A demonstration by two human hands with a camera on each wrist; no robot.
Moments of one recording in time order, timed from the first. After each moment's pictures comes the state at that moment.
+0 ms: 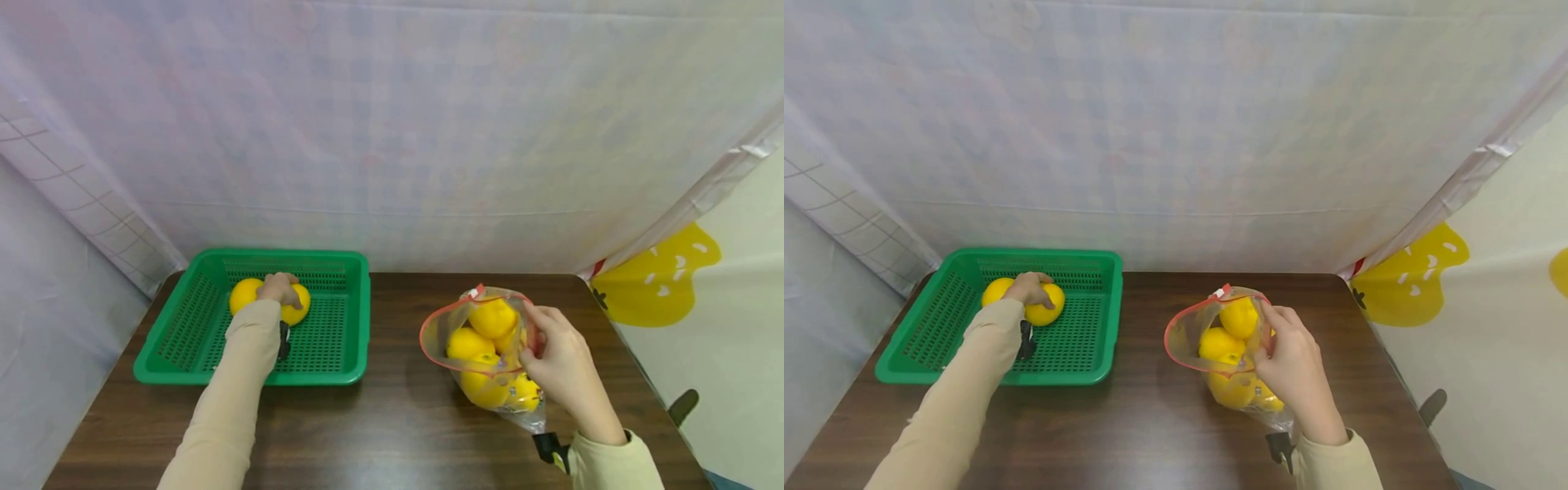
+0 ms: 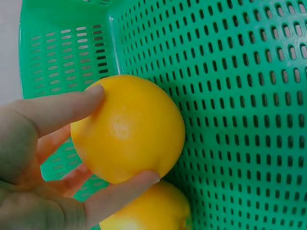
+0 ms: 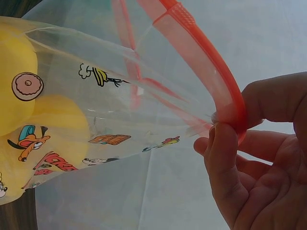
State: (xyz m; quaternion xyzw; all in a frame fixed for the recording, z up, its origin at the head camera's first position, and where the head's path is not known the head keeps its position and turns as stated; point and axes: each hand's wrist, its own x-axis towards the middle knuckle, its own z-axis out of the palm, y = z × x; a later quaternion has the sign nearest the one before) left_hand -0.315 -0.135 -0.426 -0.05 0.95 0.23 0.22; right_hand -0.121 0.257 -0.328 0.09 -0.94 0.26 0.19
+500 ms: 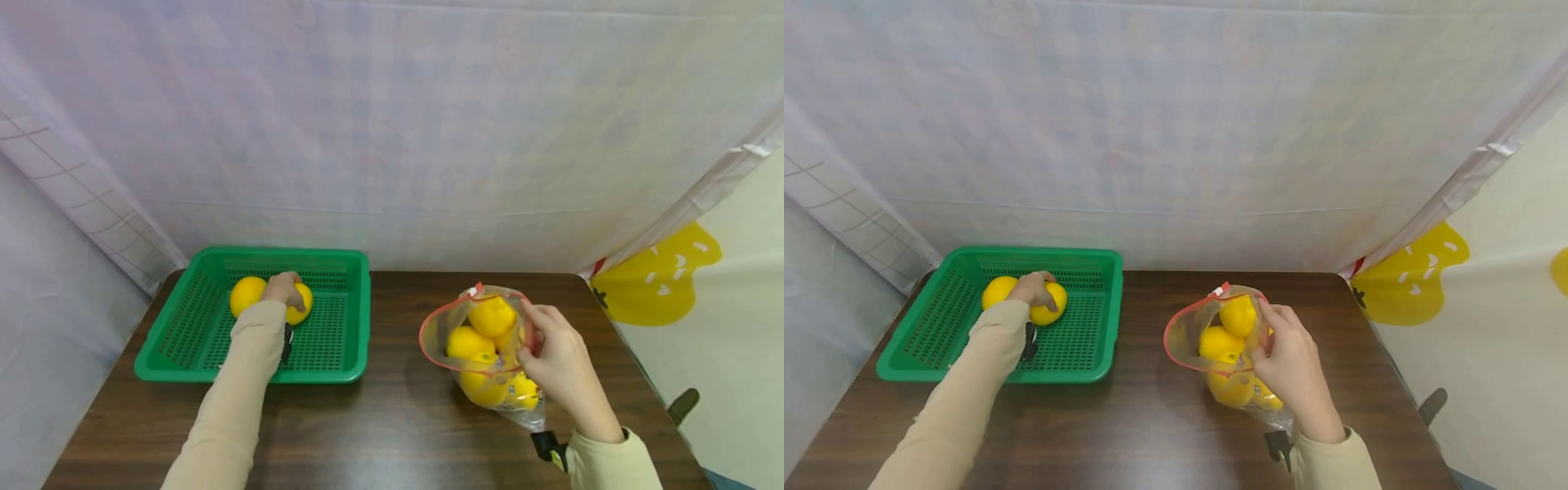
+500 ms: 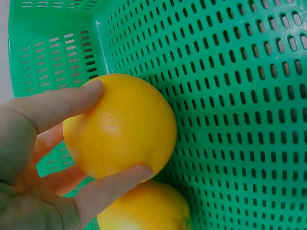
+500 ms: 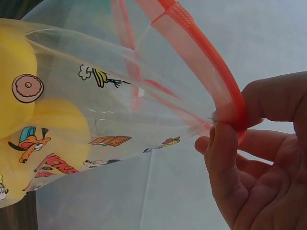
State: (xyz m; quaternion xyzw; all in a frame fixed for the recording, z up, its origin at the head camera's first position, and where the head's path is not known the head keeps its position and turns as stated) left_hand -0.302 -0.124 -0.418 -0.06 0.94 0.26 0.21; right_hand -0.121 0.258 -0.329 0.10 -0.94 0.26 0.19
